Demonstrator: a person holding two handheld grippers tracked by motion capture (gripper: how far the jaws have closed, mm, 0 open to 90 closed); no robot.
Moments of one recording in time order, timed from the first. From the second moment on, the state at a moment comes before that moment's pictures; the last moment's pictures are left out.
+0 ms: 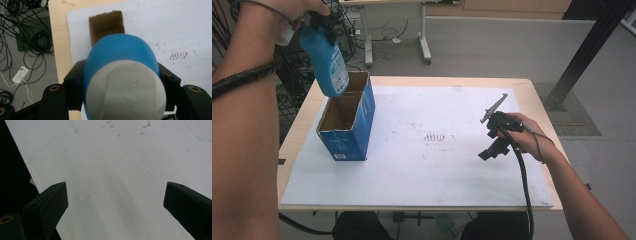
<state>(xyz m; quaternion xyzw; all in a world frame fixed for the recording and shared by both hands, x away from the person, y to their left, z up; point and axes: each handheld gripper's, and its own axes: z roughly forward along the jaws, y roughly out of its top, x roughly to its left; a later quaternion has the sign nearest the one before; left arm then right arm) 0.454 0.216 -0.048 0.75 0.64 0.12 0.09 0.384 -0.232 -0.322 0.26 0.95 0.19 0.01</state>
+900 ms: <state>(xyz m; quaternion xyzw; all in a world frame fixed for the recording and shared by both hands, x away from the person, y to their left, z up) 0.466 0.230 -0.159 0.75 0.66 0.07 0.06 0.384 -0.229 -0.330 0.26 0.95 0.19 0.00</state>
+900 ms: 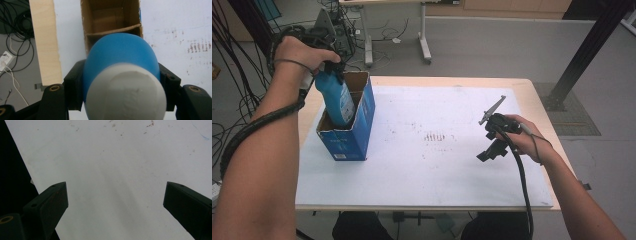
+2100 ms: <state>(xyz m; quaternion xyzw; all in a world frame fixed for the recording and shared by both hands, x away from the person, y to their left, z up) 0.465 0.224 -0.238 0.74 0.67 0.07 0.06 0.382 -0.225 -0.333 0.25 0.95 0.19 0.00</state>
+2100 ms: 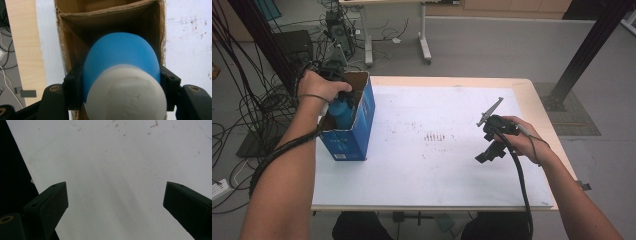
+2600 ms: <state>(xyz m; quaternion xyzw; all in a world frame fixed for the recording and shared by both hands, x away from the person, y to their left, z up) 0.463 0.225 -0.255 0.74 0.67 0.07 0.06 0.381 -0.225 -0.333 0.25 0.95 0.19 0.00</state>
